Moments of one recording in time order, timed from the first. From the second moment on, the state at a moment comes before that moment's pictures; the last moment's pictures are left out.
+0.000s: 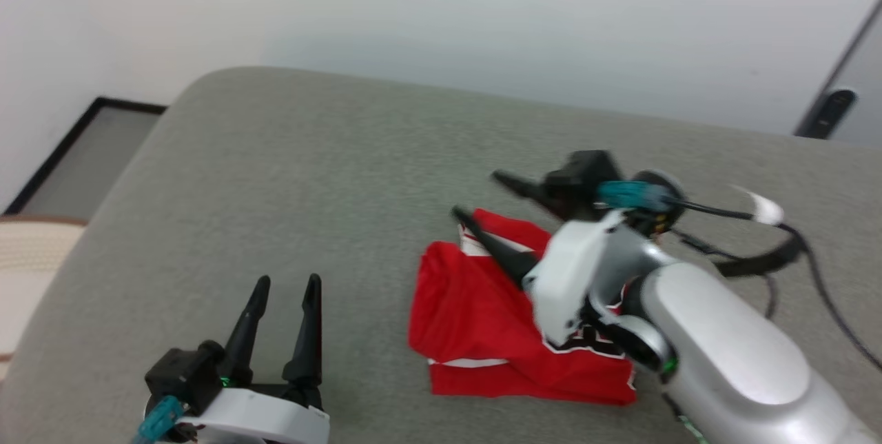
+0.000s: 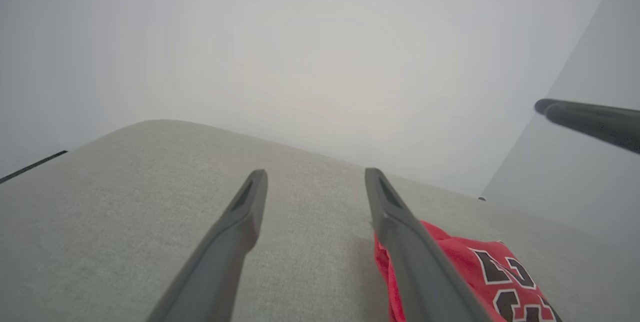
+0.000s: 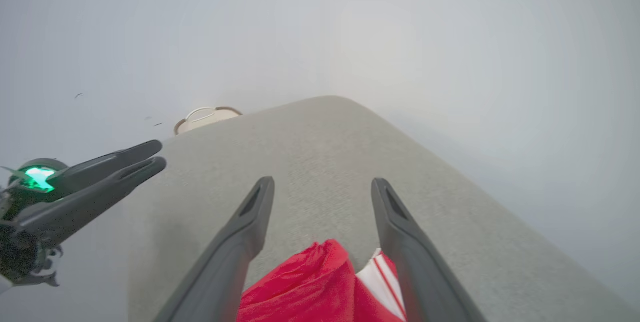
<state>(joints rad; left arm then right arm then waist) -0.06 0.10 -0.08 0.15 -0.38 -0.13 -0.26 -0.68 -0.20 0.72 0.26 0.57 0.13 0.26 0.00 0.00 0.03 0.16</state>
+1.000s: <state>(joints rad) 0.00 0.12 -0.02 0.08 -0.32 -0.13 -0.26 -0.15 -0.24 0.09 0.17 0.25 0.13 -0.26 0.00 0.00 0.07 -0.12</state>
